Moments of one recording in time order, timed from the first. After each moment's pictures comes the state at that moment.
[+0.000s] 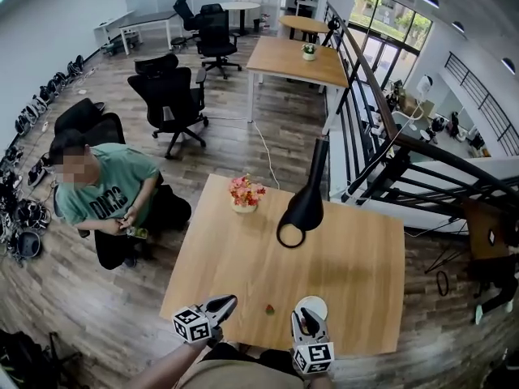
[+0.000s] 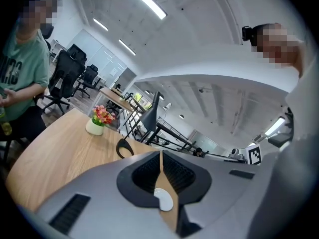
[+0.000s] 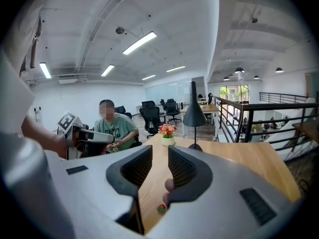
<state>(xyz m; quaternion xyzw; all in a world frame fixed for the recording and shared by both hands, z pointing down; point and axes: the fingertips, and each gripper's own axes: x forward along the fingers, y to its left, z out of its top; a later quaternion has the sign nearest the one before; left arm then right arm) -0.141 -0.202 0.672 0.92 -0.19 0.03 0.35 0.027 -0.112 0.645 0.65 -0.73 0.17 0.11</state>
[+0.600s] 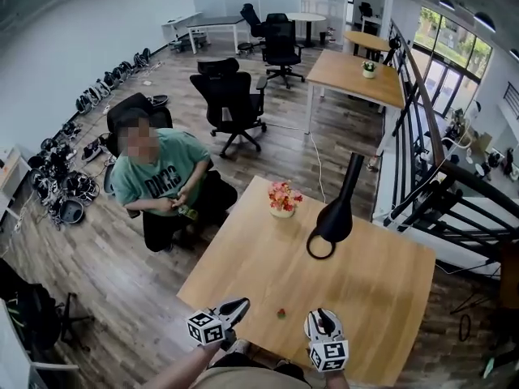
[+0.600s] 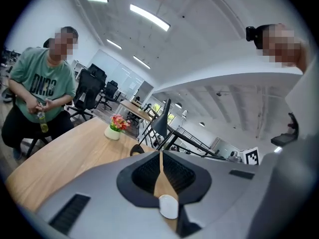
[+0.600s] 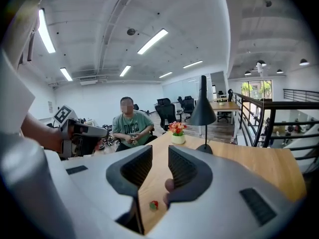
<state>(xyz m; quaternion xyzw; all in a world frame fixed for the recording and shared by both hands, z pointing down) -0.131 -0.166 0.667 0.88 -0.33 0.02 0.34 0.075 -0.123 0.670 0.55 -0.81 0.17 0.12</state>
